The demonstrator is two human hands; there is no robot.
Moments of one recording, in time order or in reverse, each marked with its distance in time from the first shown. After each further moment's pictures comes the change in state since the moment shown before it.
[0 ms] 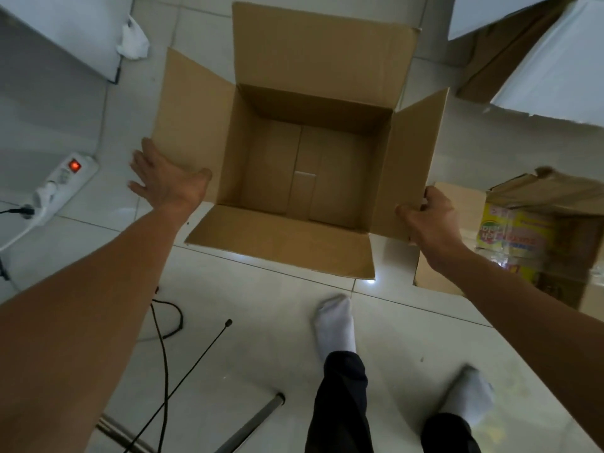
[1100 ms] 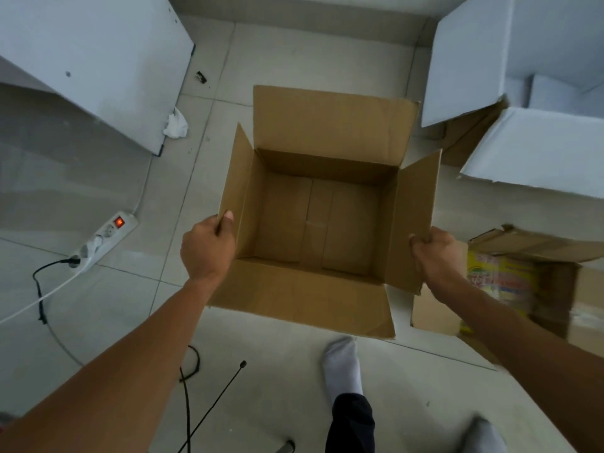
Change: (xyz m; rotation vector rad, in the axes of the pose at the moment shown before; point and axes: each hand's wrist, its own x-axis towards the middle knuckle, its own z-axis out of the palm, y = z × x) left_hand -0.067 0.027 -0.059 -0.296 0.084 0.394; right_hand -0.024 -0.057 -0.045 -0.066 0.057 -0.014
